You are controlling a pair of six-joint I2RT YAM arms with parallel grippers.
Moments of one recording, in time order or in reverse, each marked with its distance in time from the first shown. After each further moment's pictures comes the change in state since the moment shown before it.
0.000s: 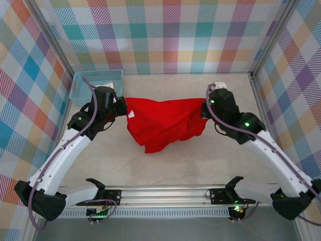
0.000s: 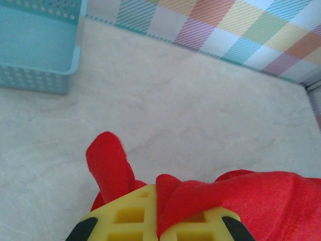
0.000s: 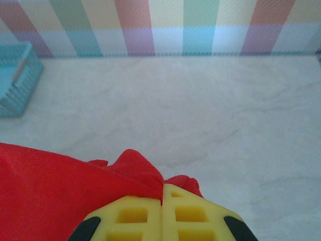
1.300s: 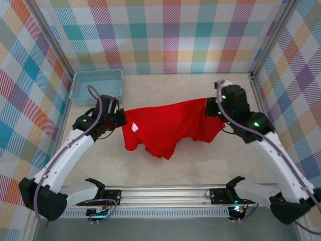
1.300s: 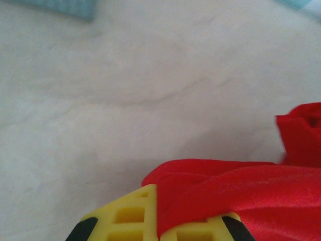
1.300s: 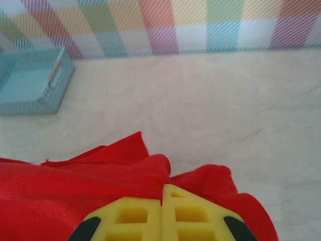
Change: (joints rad) left arm 0.048 0.026 -0.161 -0.104 0.046 -0.060; right arm -0.122 0.053 0.022 0.002 -0.256 -0.022
